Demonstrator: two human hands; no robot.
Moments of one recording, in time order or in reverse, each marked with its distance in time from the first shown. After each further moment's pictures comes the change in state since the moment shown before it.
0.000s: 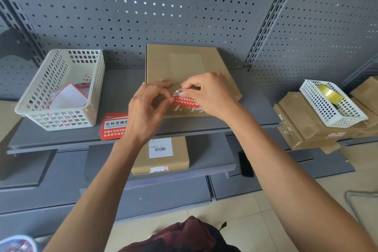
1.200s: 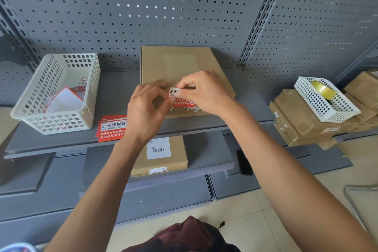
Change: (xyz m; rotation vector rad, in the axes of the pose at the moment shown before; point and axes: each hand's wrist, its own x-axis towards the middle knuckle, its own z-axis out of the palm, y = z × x) left_hand 0.003 0.013 0.005 0.156 -0.021 -0.023; right_hand -0.004 -0.004 -0.010 0.045 -0.073 0.004
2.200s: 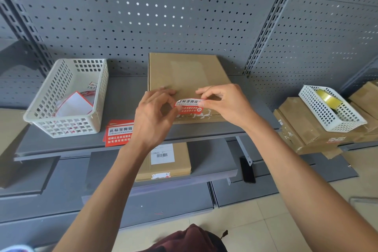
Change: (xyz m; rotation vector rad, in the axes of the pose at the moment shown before) left_hand 0.001 -0.002 -0.005 -0.011 -0.056 0.031; right_hand -0.014 0.042 -0.011 0.323 -0.024 0.017
